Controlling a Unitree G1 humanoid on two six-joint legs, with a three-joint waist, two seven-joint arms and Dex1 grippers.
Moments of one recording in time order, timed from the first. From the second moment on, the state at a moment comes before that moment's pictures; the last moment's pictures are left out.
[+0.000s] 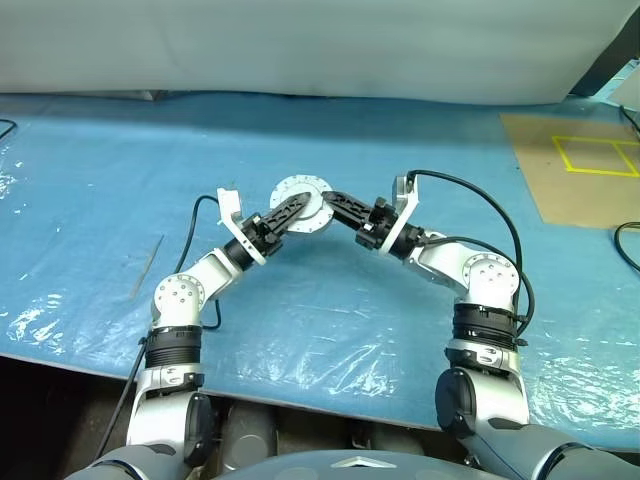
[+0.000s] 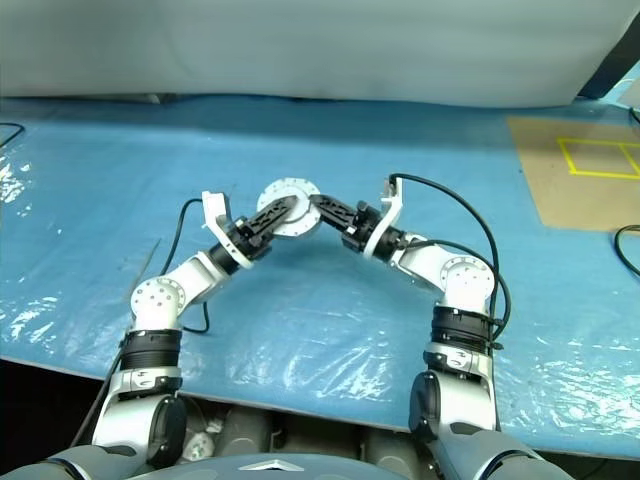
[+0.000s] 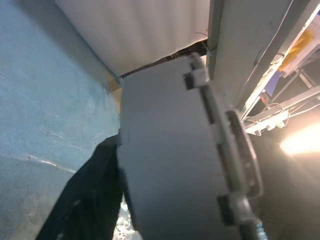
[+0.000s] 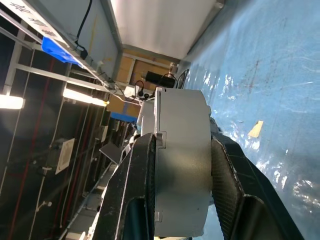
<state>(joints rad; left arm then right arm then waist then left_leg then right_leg) -0.47 0.10 0.28 0.19 -1.09 0.88 -0.60 -0.59 -0.07 -0.39 0.14 1.26 1.21 0.17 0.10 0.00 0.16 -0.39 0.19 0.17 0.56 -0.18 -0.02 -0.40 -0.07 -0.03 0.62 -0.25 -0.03</state>
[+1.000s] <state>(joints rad) -0.48 0.07 0.29 0.20 -1.08 0.88 -0.55 -0.57 -0.10 -0.31 0.10 1.17 1.15 0.23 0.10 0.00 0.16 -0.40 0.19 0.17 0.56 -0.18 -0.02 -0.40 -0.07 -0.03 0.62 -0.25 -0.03</state>
